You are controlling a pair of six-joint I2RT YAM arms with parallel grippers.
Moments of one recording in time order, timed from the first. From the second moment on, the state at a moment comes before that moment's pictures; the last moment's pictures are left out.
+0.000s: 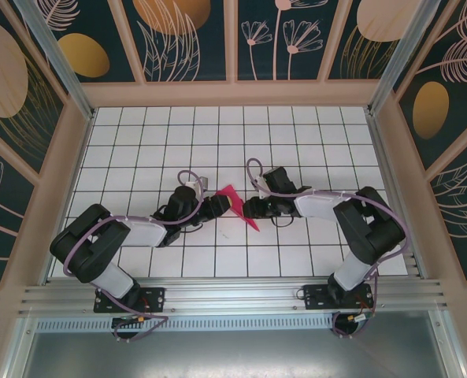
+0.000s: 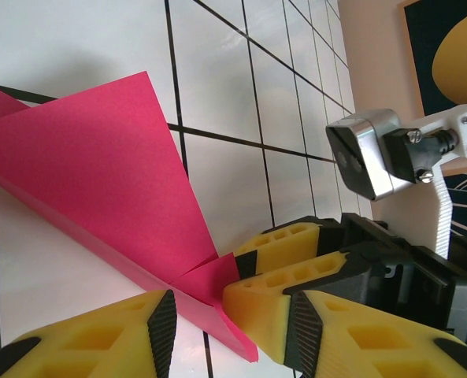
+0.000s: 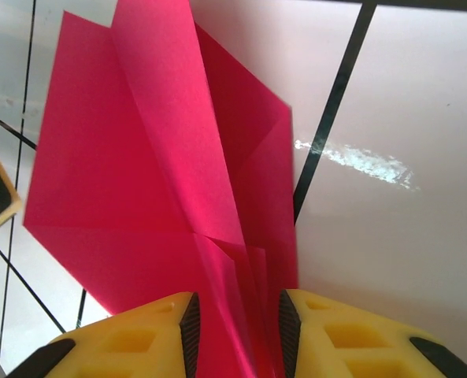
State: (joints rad) left arm -0.67 1.57 0.46 0.67 0.29 -1.02; right arm 0.60 1.67 0.77 -0.09 -0.45 0.44
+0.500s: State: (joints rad) left arm -0.67 1.44 0.39 0.63 0.16 -1.03; right arm 0.77 1.74 0.88 -0.18 -0.26 0.36
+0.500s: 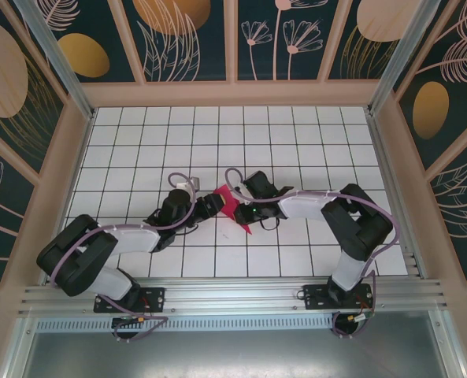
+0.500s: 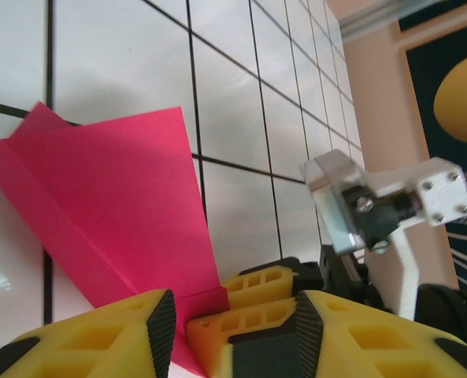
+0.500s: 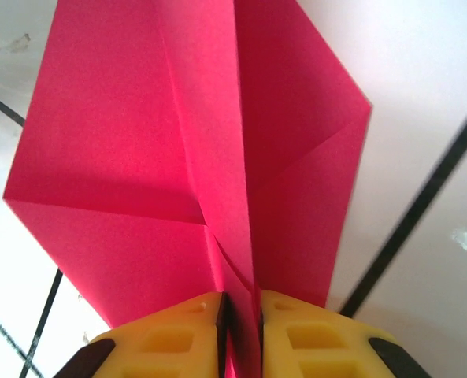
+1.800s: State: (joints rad) left arm -0.67 1.14 0.23 0.43 -0.09 -1.06; right arm 0.97 1.89 1.16 -0.43 0.15 0.43
